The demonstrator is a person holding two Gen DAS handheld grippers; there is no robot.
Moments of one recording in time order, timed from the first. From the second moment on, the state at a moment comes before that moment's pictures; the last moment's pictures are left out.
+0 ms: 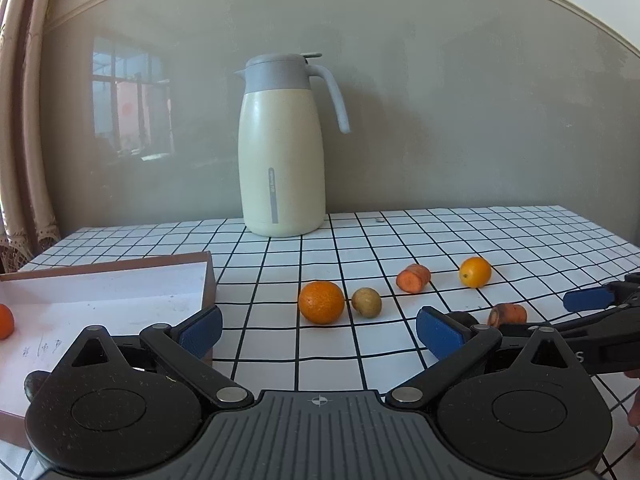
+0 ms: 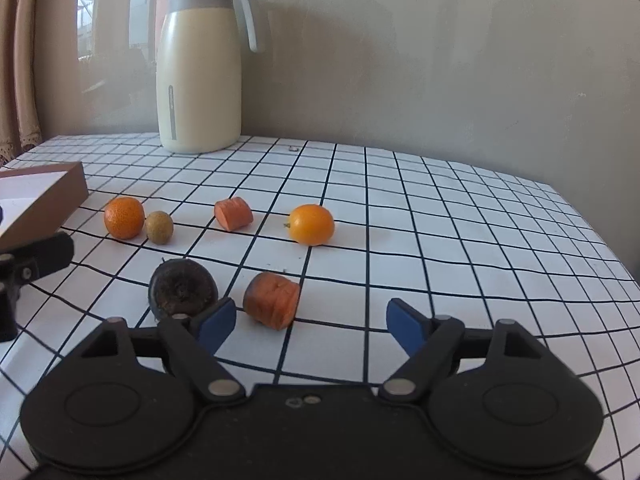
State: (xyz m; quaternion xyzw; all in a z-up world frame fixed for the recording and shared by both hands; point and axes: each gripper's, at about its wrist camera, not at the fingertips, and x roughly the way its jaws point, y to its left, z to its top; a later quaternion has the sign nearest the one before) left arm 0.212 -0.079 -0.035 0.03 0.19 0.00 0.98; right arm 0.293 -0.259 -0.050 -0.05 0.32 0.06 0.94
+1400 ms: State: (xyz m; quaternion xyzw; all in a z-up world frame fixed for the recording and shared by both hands) left arm 0.258 -0.164 -0.062 0.08 0.29 -0.10 0.95; right arm 0.302 -0.324 -0.055 0.00 0.33 0.01 0.94
